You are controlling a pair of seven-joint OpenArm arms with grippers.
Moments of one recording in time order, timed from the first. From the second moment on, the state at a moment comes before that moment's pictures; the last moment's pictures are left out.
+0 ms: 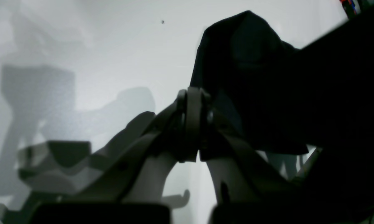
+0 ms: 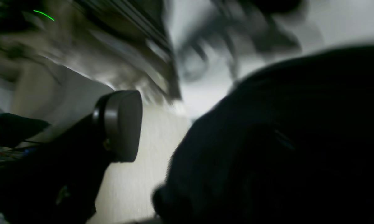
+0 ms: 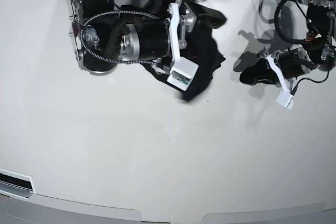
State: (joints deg) left arm 4.7 -27.5 -7.4 76.2 -57.4 -43.7 51.6; right arm -6.2 -1.0 -16.6 109.4 57.5 40.4 -82.5
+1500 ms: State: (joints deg) left arm 7.4 -28.9 29.9 92.1 -41.9 -41.7 55.3; right arm 17.4 -0.3 -41.2 79.1 8.3 42.5 -51.8
